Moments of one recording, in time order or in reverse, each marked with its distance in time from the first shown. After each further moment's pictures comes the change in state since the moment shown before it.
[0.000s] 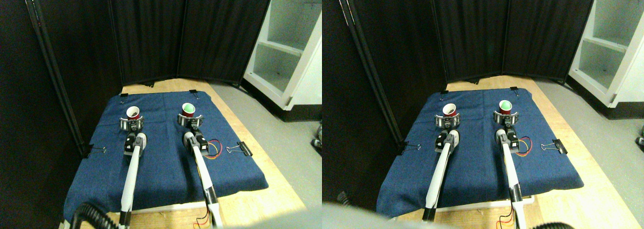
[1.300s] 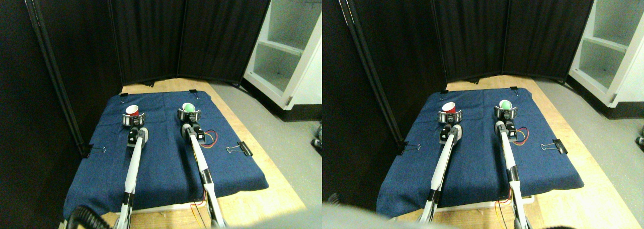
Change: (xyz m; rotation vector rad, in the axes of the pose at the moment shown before) right arm 0.028 0.004 -0.001 -0.002 -0.029 -0.031; left arm 0.024 0.000 -0.011 0.018 -0.015 0.021
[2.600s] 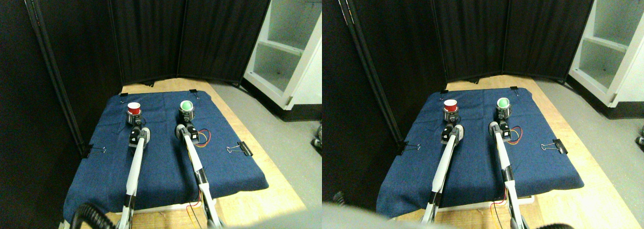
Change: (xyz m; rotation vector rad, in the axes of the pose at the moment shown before) right arm -0.006 0.008 -0.011 -0.164 -0.154 0.028; left arm -0.011 -0.015 -0.007 0.000 0.003 -0.054
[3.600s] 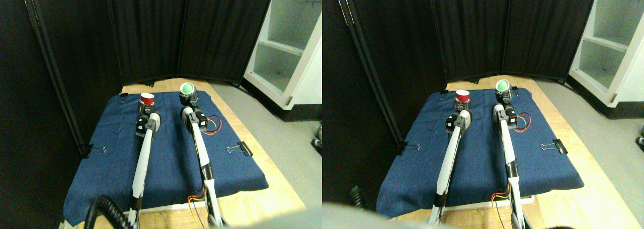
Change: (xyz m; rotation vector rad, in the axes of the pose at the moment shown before) right arm -0.021 0.068 0.010 -0.155 0.210 0.169; left arm -0.042 -0.050 -0.042 0.068 0.242 0.032
